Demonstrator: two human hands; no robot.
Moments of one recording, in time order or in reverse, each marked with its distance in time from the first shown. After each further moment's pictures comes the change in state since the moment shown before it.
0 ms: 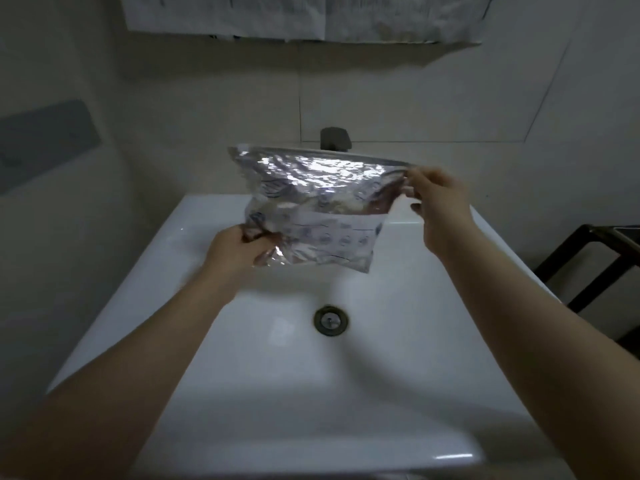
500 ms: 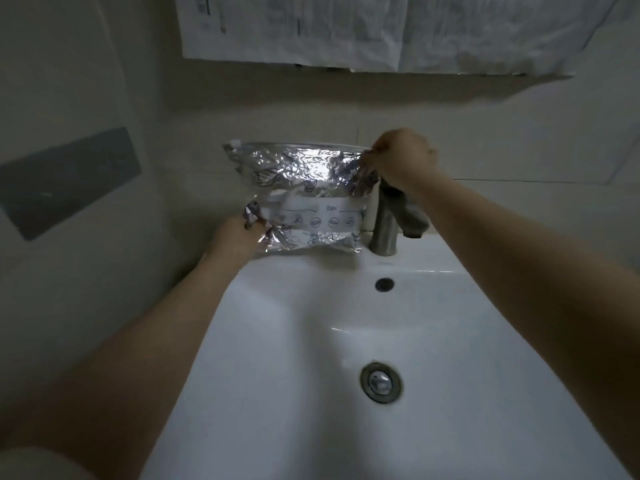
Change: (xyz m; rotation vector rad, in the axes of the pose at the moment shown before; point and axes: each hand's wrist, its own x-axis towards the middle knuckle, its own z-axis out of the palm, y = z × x) left_hand 0.151 -0.028 -0.075 0.383 0.147 0.043; right_hand 0.105 -0.031 0.156 -1.094 -0.108 -0.356
